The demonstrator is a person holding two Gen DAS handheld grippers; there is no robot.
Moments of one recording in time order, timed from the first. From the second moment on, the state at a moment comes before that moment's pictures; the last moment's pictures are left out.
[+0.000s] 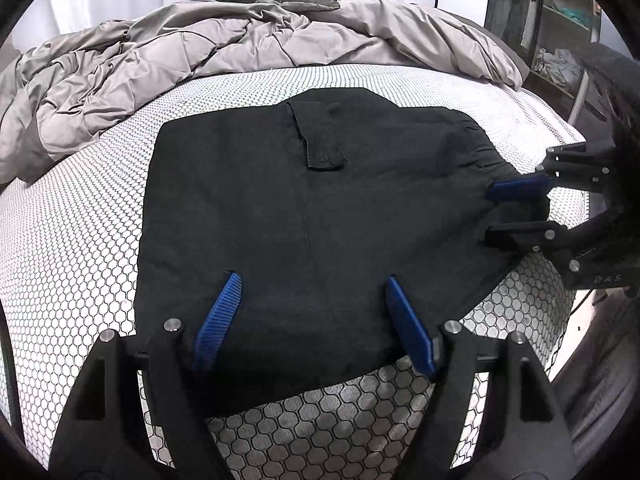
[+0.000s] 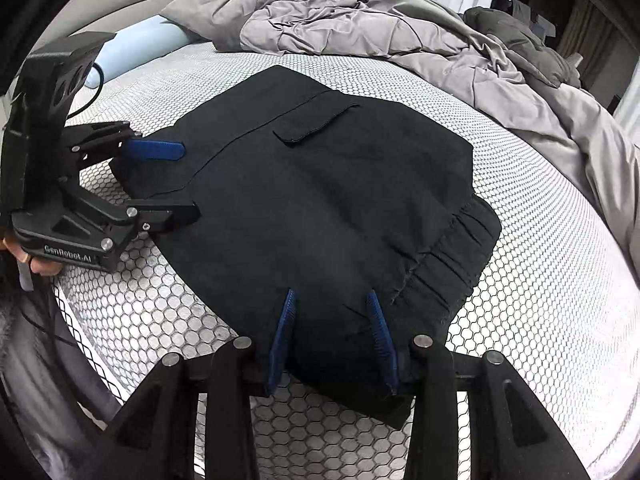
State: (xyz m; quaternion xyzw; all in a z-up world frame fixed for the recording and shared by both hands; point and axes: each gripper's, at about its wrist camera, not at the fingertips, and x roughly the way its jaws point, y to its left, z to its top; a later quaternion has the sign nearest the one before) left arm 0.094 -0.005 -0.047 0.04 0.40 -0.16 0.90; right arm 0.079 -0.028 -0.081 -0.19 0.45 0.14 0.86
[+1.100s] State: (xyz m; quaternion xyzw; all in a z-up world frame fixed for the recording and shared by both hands) left arm 0.119 -0.017 -0.044 0.08 0.41 -0.16 0.89; right arm 0.132 0.006 -0.102 -0.18 0.45 0.18 0.86
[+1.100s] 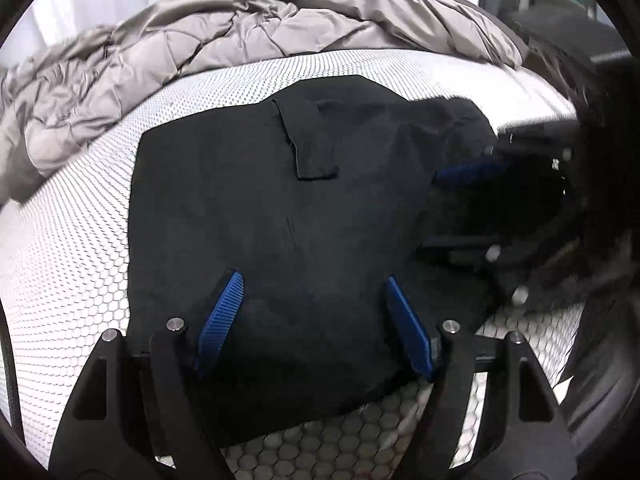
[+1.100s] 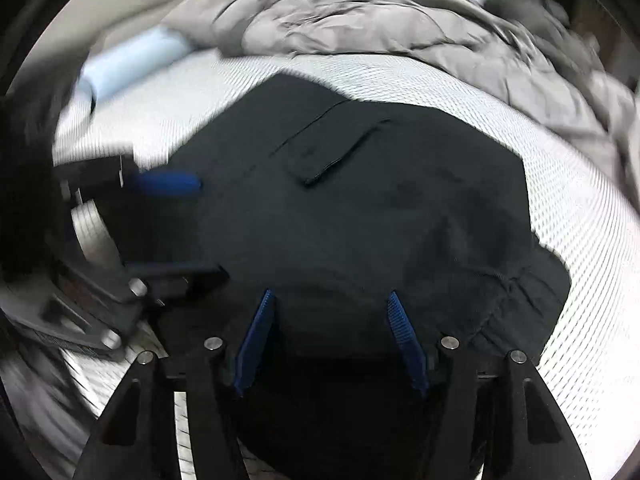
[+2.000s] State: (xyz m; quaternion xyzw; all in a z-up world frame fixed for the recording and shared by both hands) left arm 0.136 0.068 -0.037 -0.01 0.45 -0.12 0.88; right arm 0.147 -0.021 -0.092 -0.18 0.46 0.17 0.86
